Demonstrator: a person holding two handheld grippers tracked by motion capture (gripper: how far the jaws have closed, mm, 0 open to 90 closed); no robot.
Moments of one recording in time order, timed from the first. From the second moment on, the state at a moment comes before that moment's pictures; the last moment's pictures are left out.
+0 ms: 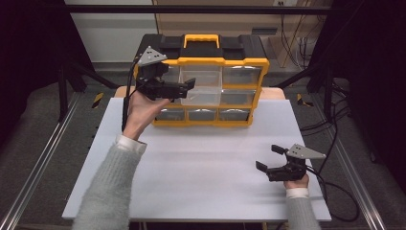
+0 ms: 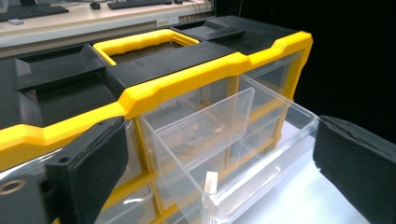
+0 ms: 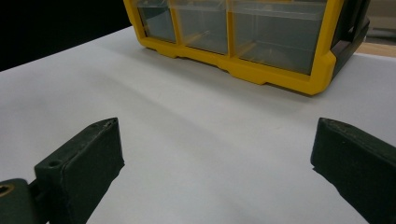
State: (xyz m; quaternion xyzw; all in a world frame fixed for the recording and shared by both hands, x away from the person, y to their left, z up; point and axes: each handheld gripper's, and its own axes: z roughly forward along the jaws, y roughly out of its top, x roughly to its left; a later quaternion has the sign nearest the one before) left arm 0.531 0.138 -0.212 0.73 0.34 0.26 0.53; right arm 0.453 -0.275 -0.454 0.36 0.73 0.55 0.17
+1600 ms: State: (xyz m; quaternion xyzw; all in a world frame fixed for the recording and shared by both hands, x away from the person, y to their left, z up) left arm 0.469 0.229 -0.335 0.70 0.30 0.25 0.59; right arm 0.452 -0.274 -0.455 0.36 0.73 0.55 0.18
